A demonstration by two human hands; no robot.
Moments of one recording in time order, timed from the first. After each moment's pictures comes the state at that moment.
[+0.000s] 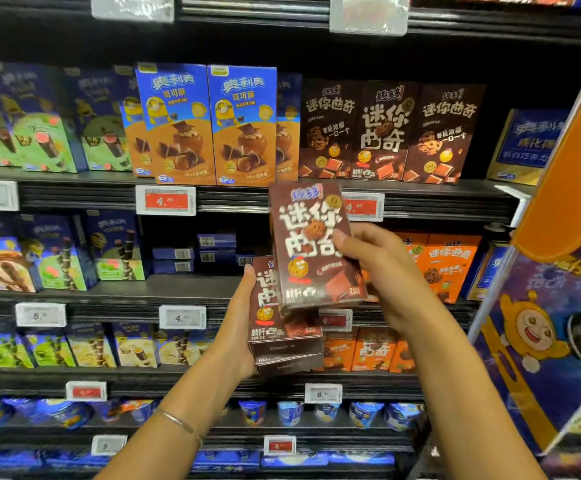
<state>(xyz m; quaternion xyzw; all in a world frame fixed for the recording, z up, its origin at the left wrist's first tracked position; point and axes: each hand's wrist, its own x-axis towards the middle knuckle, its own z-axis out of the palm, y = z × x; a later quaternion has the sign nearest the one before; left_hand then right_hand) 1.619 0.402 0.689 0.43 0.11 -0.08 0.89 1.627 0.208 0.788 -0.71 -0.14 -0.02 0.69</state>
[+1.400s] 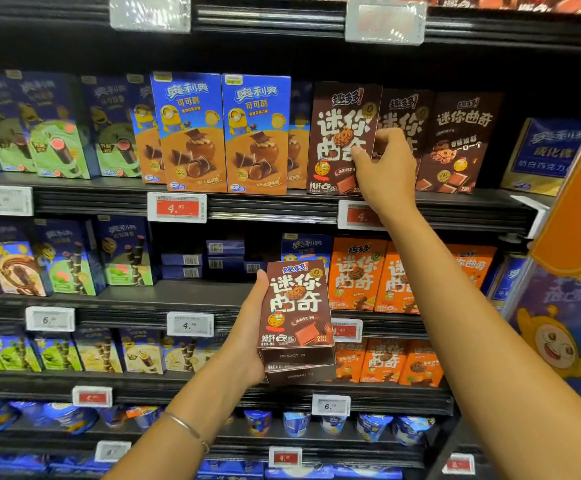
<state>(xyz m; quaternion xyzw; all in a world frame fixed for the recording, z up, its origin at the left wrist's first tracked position) 1.623 0.402 0.693 0.44 0.18 -0.08 0.88 1.737 0.236 0.866 -0.79 -0.11 -0.35 0.49</state>
